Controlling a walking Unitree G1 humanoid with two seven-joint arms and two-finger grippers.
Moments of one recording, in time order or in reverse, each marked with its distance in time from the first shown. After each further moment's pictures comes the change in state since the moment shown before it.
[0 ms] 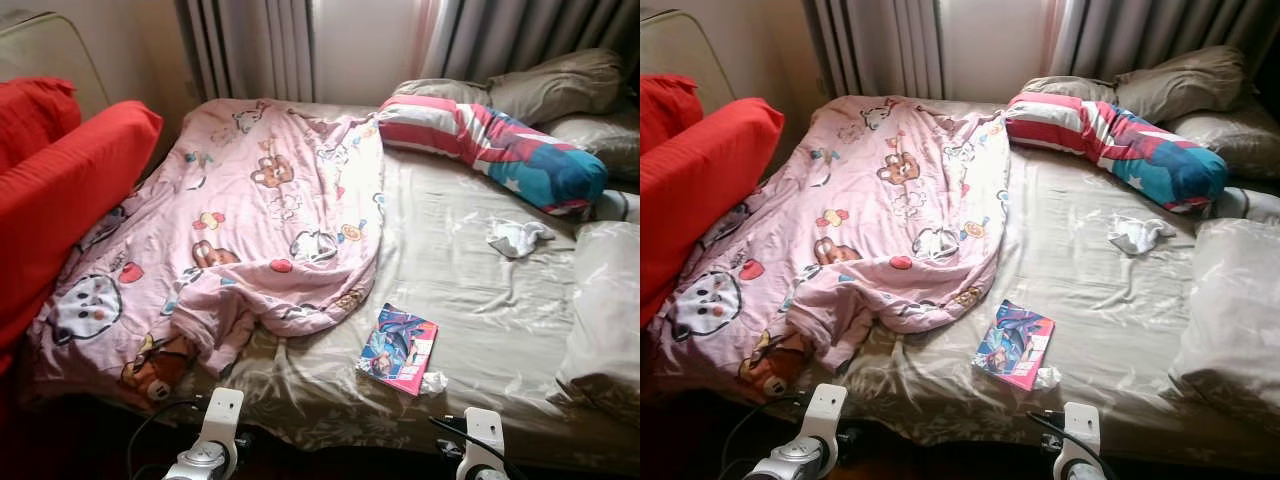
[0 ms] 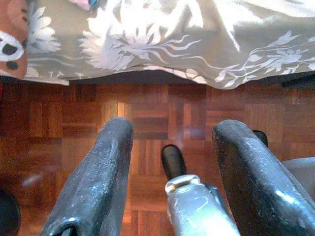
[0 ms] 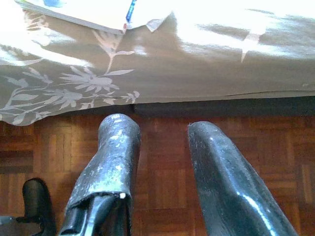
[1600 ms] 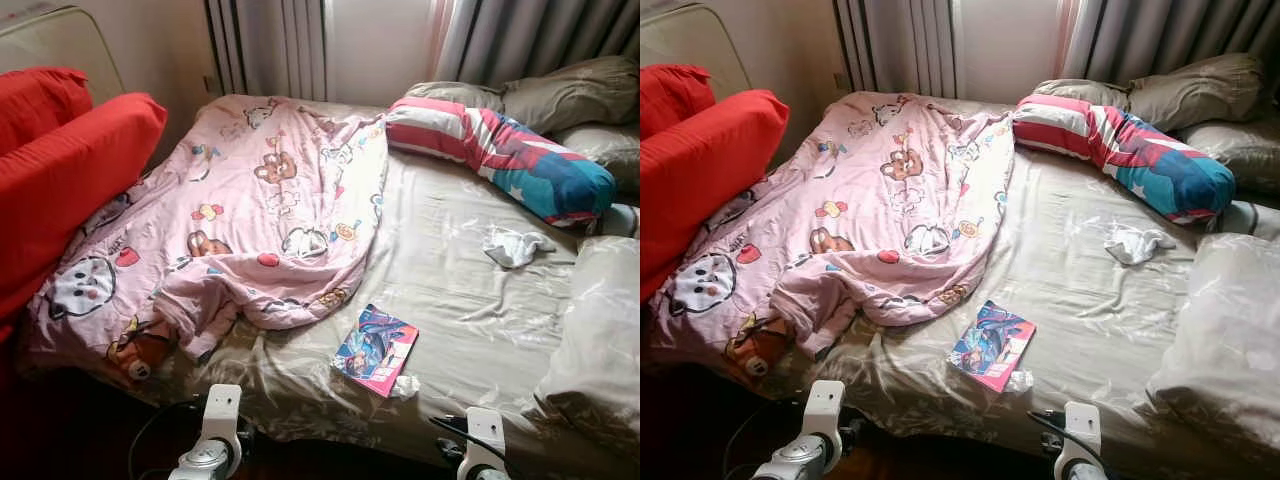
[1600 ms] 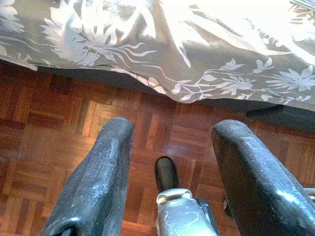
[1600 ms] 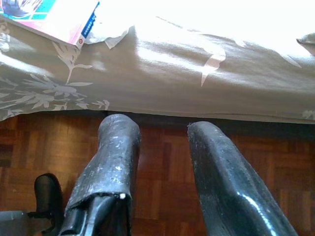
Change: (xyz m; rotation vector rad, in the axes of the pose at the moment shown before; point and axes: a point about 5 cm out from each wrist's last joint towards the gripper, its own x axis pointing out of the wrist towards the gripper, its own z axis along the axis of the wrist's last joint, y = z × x) left arm 0.000 -0.003 0.004 -0.121 -0.067 0.010; right arm 0.000 0.000 0.002 -0.004 -0.012 0.018
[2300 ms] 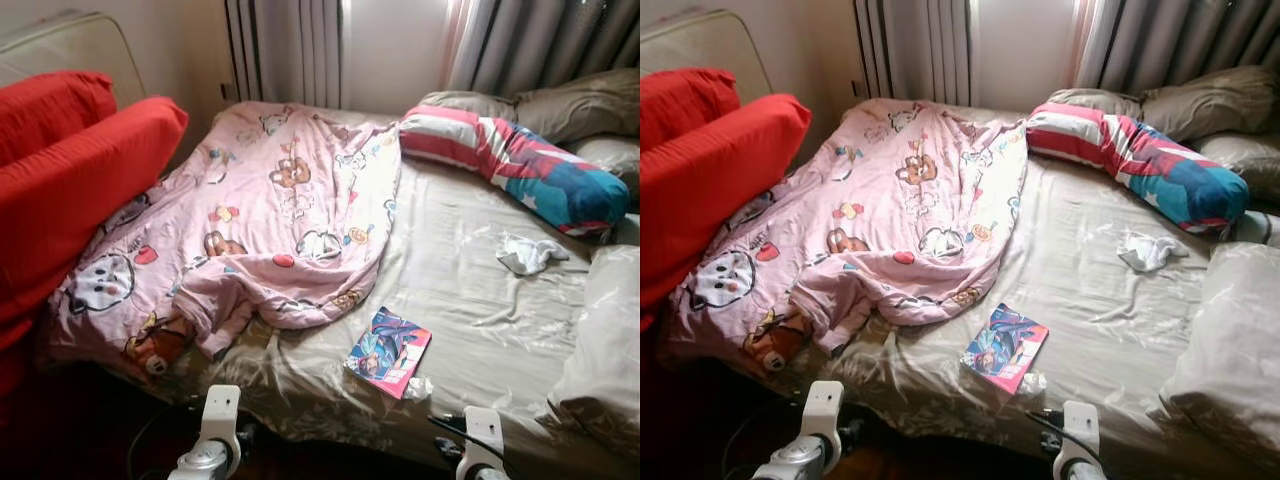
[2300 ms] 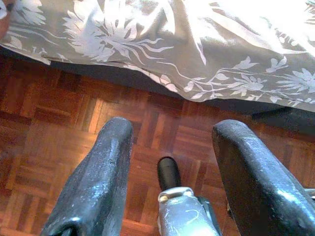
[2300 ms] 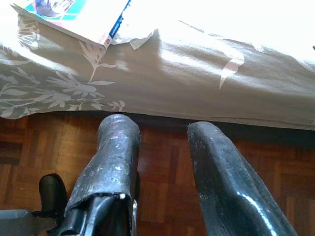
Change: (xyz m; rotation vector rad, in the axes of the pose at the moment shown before) left arm 0.000 -0.001 0.000 -0.003 0.001 -0.001; right arm 0.000 0.000 -0.001 -0.001 0.002 0.001
